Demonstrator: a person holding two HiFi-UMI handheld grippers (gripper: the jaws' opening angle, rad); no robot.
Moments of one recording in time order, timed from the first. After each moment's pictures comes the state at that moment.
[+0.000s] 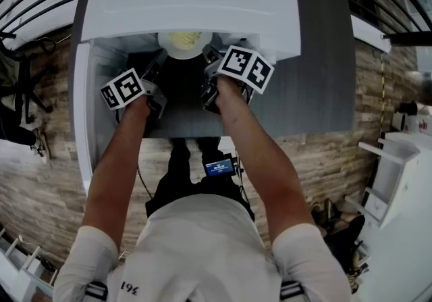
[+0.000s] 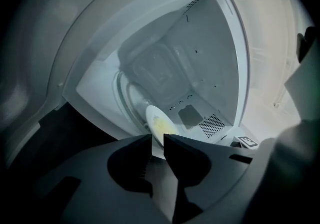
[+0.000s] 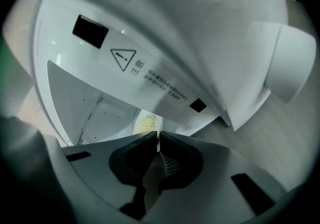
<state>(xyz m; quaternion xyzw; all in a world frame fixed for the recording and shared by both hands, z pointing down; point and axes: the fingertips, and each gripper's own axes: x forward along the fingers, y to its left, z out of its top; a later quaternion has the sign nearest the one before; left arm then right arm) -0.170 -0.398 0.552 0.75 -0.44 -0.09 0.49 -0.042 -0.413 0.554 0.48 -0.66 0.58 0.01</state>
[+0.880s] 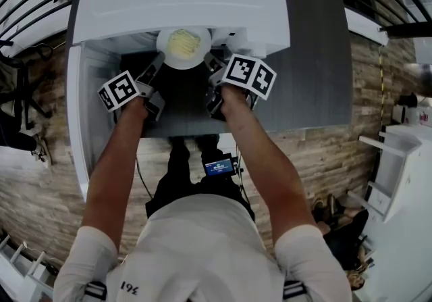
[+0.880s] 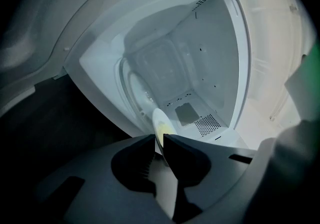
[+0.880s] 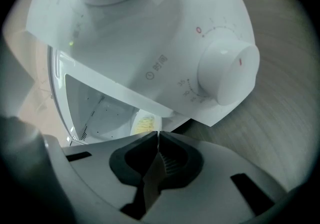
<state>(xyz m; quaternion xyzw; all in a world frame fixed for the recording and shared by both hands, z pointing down) -0.158 -0.394 0.561 0.73 -0.41 -0.12 0.53 -0.021 -0.391 0.561 0.46 -0.66 0.59 0.02</state>
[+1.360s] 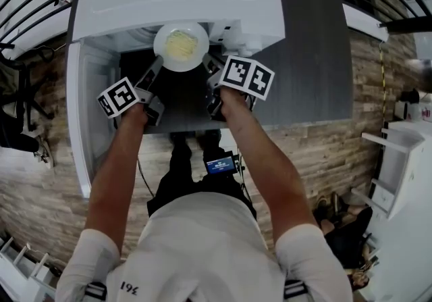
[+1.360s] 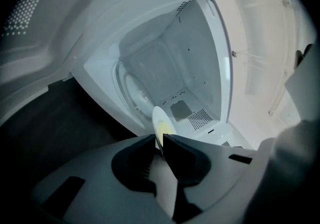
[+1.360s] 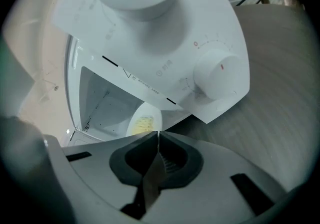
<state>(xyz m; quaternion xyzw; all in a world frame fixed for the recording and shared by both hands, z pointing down) -0.160 -0.374 0.549 0.74 -0.41 -0.12 0.52 -0.023 -0.378 0.555 0.46 -0.68 0.56 0.04</state>
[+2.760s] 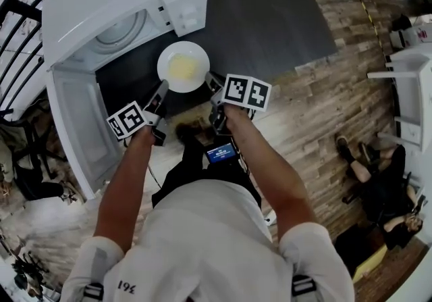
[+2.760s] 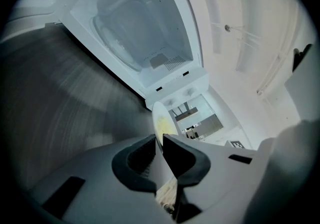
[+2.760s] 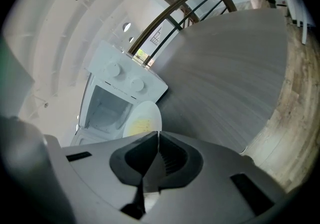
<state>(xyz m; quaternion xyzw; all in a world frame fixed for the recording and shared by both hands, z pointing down) -0.053 -0.254 0.568 0.79 -0.31 0.01 0.54 0.085 -0.229 0.573 0.54 -0.61 0.57 -0.03</state>
